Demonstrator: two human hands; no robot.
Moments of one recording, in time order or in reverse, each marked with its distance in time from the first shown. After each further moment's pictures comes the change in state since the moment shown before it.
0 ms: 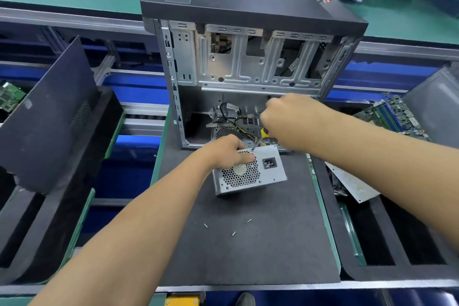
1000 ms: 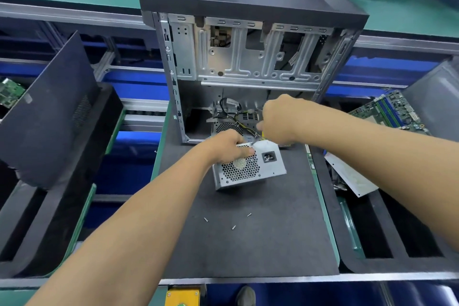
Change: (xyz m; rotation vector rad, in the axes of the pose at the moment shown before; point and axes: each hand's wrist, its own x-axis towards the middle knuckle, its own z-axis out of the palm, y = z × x) left_hand -0.006 0.004 0.000 0.003 0.008 0.022; right_hand 0.007 -0.012 -0.001 0.284 -0.228 0.254
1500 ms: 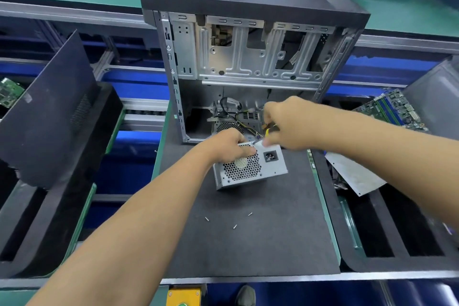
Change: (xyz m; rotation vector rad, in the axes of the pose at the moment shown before) left_hand -0.002 0.002 0.000 0.003 0.023 0.033; right_hand -0.008 0.017 0.006 -0.119 0.069 -0.172
